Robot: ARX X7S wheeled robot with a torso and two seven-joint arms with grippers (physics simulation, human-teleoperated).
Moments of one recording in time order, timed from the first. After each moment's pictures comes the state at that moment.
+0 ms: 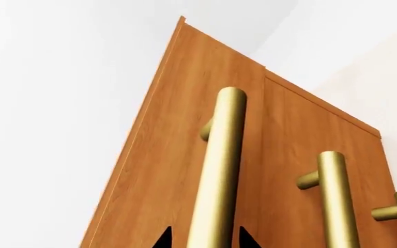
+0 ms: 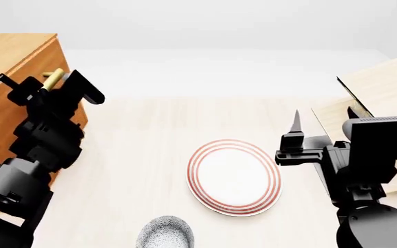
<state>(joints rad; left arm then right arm) -1.27 -0.36 0.88 -0.94 0.06 -0.76 -0.25 0.38 0.36 0.02 -0.80 0.35 1.02 0.27</state>
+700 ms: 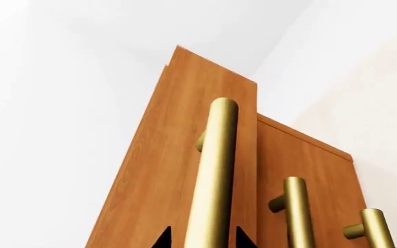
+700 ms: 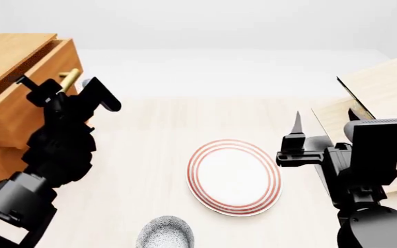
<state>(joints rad) -1.18 -0.39 0.90 -0.69 0.10 -0.84 -0.24 0.37 0.37 0.03 -0.79 0.36 1.00 0.28</state>
